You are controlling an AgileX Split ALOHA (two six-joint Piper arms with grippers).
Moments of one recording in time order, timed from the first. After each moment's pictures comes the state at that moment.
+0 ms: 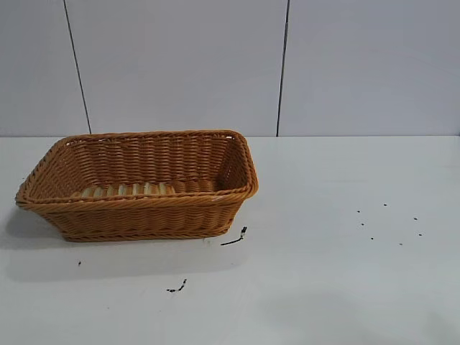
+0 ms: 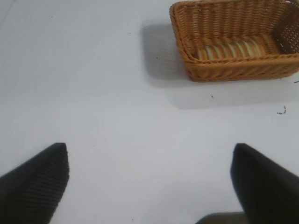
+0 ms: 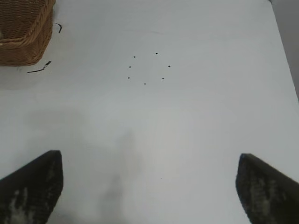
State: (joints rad) left arm 0.01 -0.01 -0.50 -0.02 1.06 0.04; right arm 0.00 0.00 -0.50 0.06 1.02 -0.11
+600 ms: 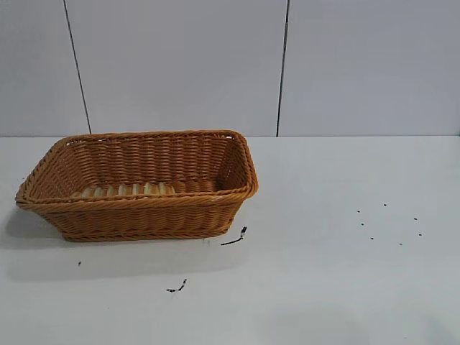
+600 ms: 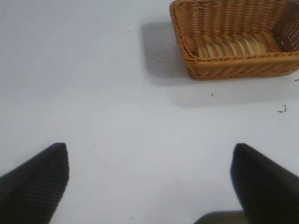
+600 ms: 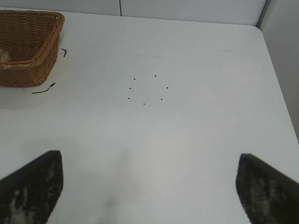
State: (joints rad) left arm 0.01 0.00 -0.50 -0.02 1.06 0.04; right arm 0.00 -0.01 -0.50 0.06 1.02 -0.11
